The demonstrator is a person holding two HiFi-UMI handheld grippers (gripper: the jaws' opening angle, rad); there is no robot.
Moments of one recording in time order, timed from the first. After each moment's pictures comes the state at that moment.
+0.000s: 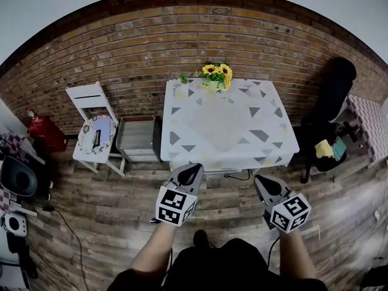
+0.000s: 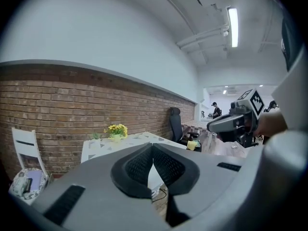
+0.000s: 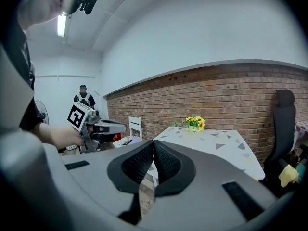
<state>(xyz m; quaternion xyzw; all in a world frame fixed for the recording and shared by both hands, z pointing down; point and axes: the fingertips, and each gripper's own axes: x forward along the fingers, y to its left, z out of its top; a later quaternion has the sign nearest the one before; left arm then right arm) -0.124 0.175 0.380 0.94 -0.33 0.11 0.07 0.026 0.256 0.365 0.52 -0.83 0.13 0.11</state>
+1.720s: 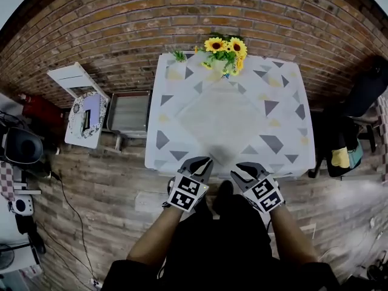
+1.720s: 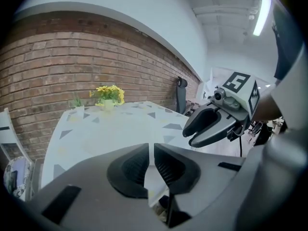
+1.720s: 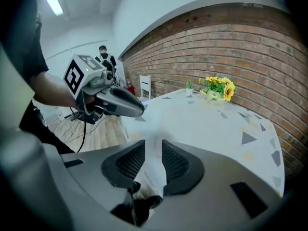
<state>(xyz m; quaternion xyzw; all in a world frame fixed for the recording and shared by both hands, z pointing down) -0.019 0.031 0.544 0.91 -0.28 0.26 0.16 0.045 0.072 0.552 0.35 -0.86 0.18 0.33</state>
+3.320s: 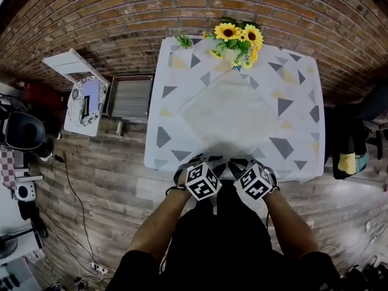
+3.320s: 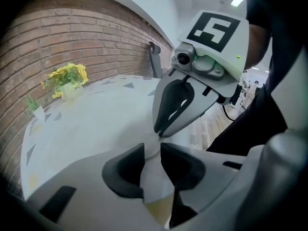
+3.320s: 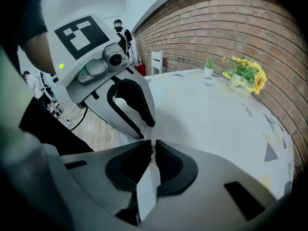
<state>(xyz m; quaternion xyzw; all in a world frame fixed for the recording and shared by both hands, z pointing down) 0.022 0.029 0.642 0.89 -0.11 0.43 0.08 0.029 0.033 0.643 0.25 -0.84 0.17 0.45</state>
